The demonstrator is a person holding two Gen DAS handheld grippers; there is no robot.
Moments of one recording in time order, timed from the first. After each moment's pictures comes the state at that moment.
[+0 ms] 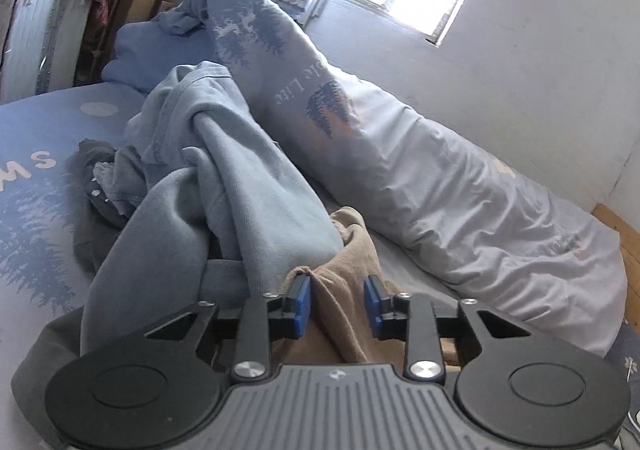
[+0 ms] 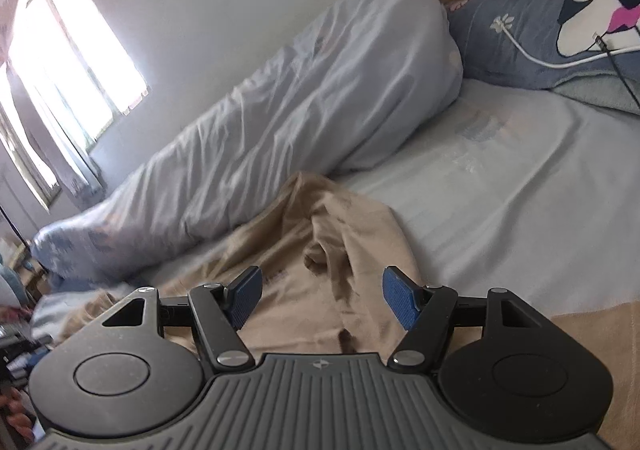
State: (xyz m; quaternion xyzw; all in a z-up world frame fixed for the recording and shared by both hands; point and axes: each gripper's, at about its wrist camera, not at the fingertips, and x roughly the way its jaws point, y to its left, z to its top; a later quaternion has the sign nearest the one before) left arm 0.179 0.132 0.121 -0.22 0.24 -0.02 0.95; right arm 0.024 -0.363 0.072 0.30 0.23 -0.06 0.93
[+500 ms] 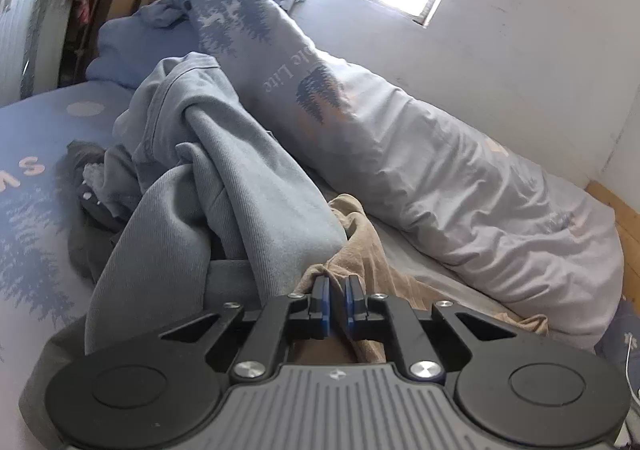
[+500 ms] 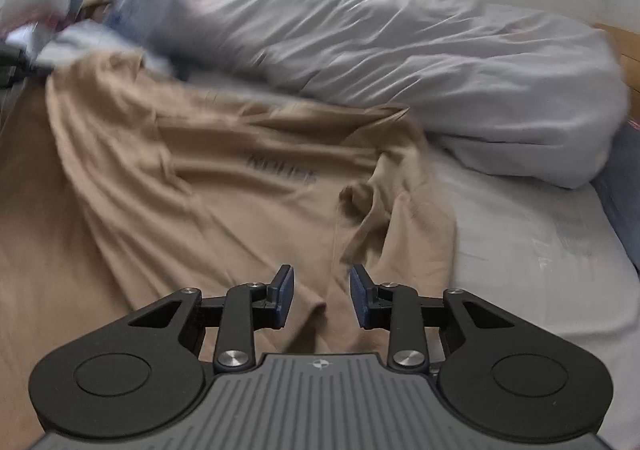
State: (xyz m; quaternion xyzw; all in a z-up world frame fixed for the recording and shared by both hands) left arm 0.185 0.140 0.119 -0.20 0.27 -0.04 0.94; right arm 0.085 -0.326 0.057 -0.07 0.35 0.11 0.93
